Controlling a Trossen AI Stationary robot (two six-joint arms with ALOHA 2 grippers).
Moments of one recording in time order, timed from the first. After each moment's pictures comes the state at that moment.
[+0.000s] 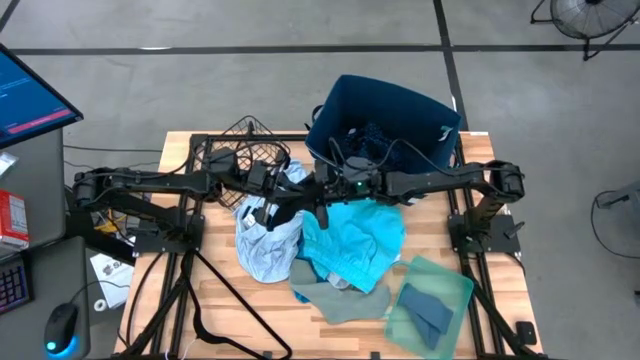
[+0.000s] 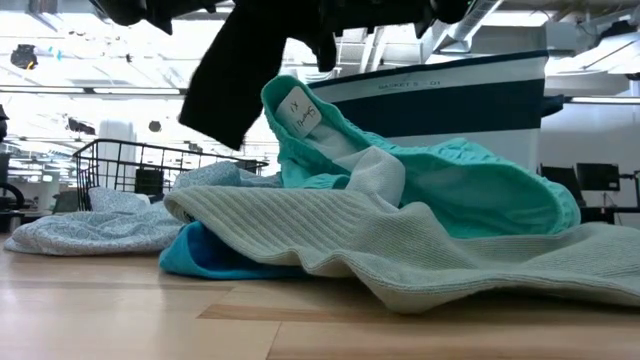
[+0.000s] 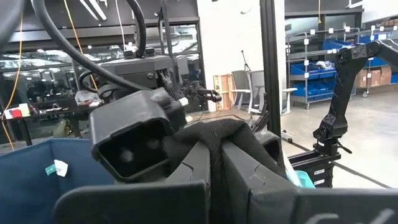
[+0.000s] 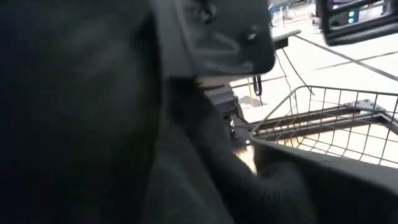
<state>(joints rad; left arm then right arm) 0.17 1.21 0.74 0.67 0.42 0.05 -0.06 1.72 1.22 0.38 -0.14 0.24</state>
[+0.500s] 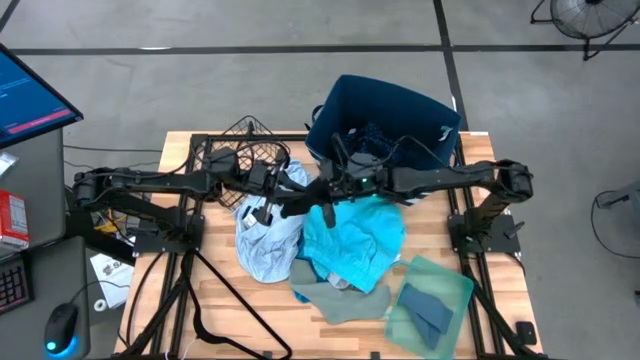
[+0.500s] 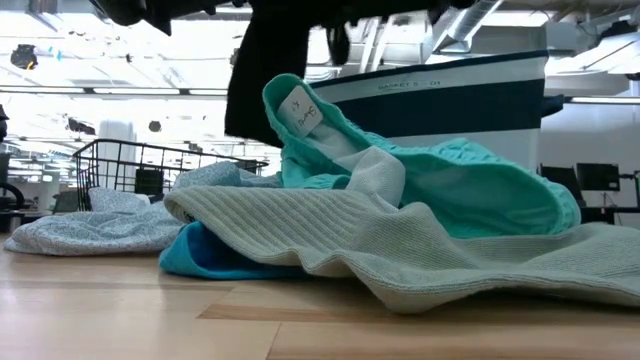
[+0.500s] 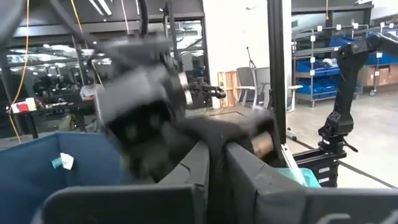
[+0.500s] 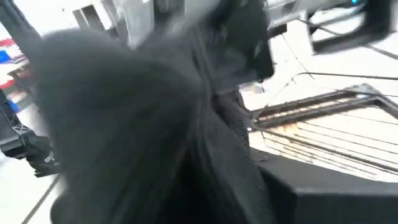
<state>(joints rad) 0.17 1.21 0.74 0.65 0.41 0.06 -0.07 1.64 1.22 0.24 -0.16 0.27</state>
